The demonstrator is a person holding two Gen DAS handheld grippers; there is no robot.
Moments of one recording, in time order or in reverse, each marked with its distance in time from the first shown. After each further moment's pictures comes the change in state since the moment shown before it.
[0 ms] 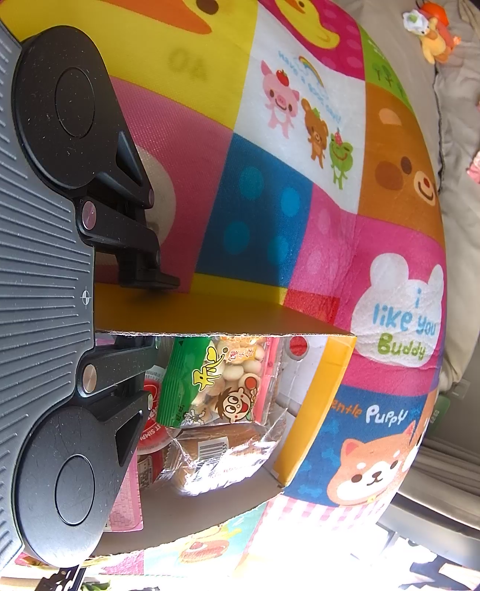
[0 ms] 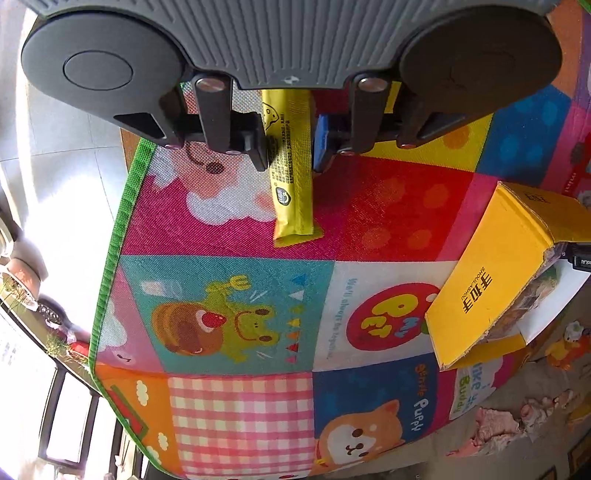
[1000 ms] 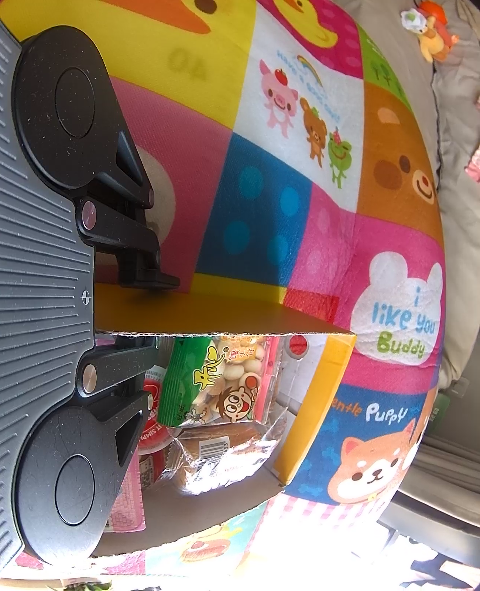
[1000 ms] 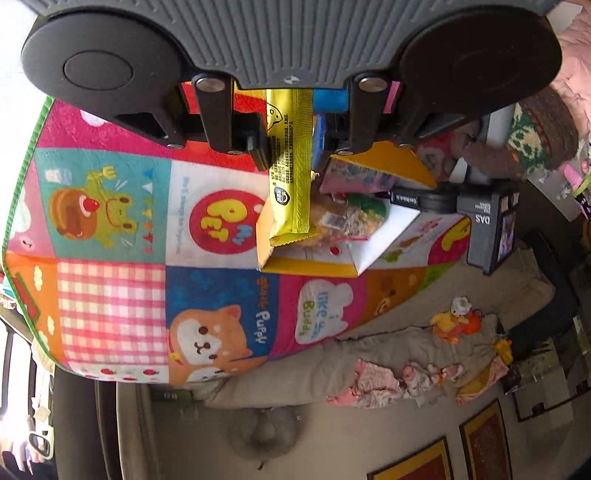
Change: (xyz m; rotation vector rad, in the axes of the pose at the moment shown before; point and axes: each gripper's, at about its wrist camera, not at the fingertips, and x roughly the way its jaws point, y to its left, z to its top) left arm 0.000 0.002 -0.001 0.009 -0.005 -0.003; right arm -0.097 0.085 0.046 -0.129 -0.187 0.311
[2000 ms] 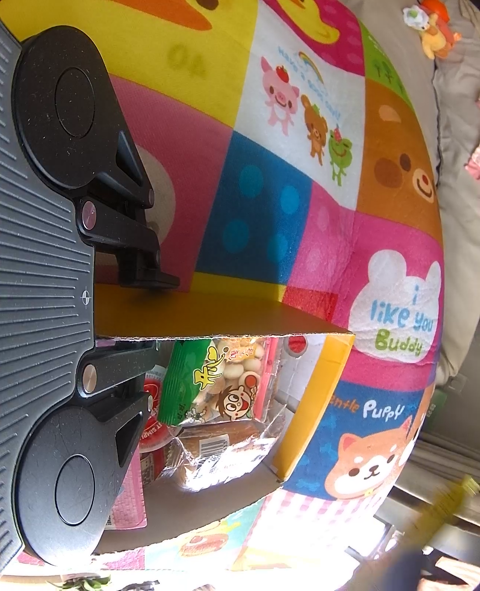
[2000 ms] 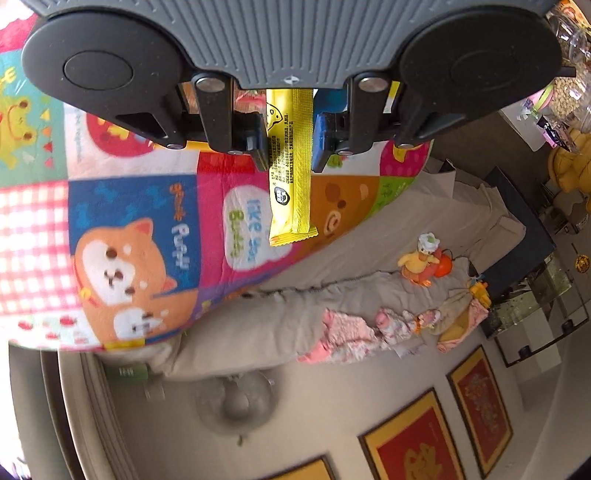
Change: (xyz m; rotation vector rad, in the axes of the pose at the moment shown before) left arm 0.000 0.003 -0.002 -0.001 -0.010 -0.024; right arm 0.090 0.060 0.124 0.127 -0.065 0.127
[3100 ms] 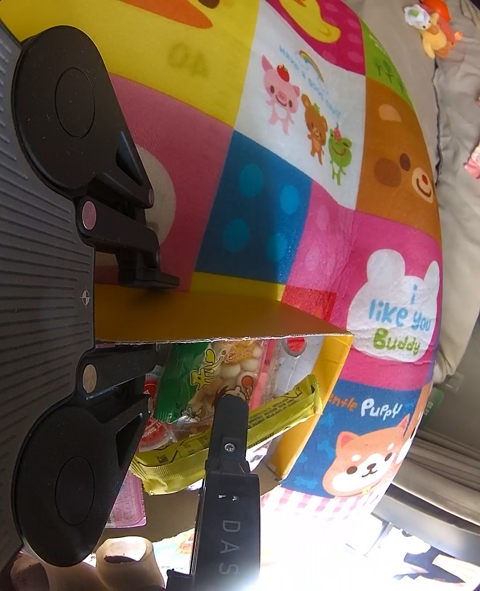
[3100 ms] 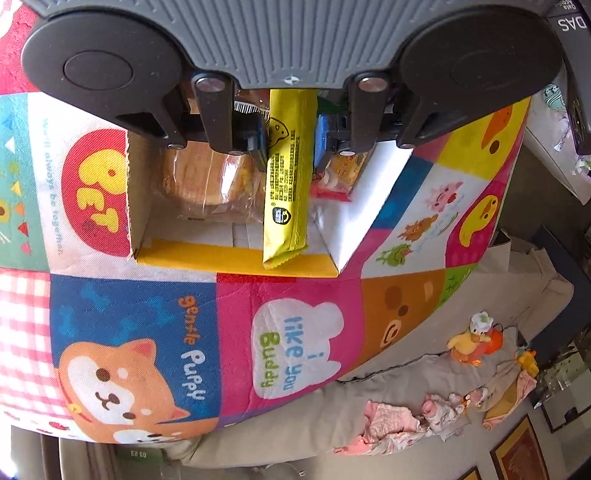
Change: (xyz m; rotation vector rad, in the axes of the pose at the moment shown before) left arm -0.001 0.003 -0.001 -0.004 -0.007 -0.015; right arm 0.096 -0.018 -0.071 -0.024 0.229 -0.136
